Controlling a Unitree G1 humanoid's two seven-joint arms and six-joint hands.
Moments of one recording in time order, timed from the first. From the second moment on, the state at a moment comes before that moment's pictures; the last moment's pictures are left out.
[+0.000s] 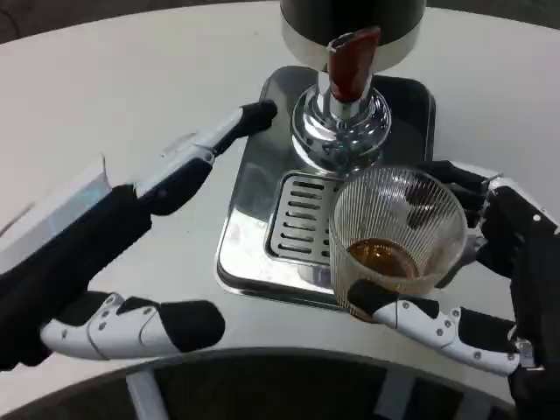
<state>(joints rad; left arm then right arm) -0.05 0.63 0.33 -0.42 -0.18 -0.45 -0.65 0.23 0.01 0.16 -0.60 -0.34 -0.19 -0.16</state>
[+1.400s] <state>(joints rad) 0.35 0.81 0.45 -0.35 -0.15 -1.04 -0.66 0.62 -0.10 0.10 -1.01 -0.17 -0.09 0.08</state>
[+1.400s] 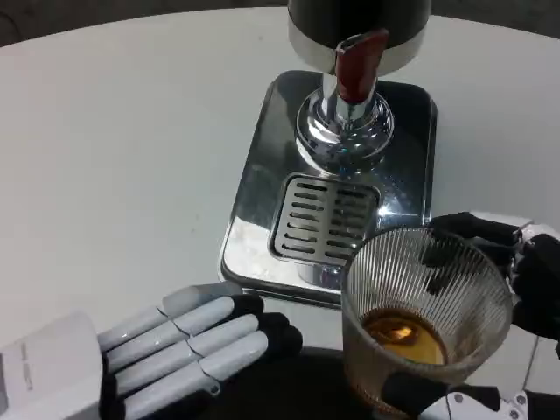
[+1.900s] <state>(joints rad) 0.41 0.85 0.46 -0.35 -0.15 -1.11 -0.66 0.63 -0.11 0.10 -1.02 -0.17 -0.09 0.10</state>
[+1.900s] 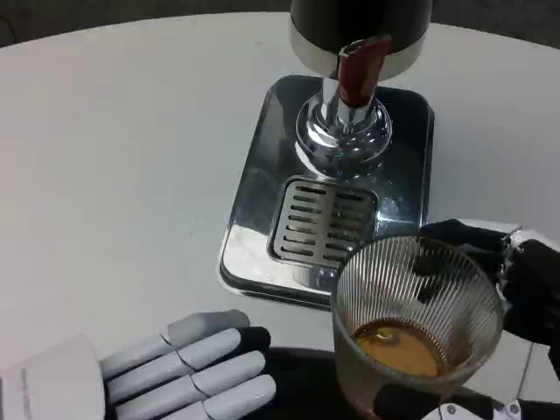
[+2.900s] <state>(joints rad) 0.42 0.86 0.50 -0.36 -0.15 -1.12 -0.66 0.65 -0.12 0.13 -1.02 -0.16 -0.11 0.12</state>
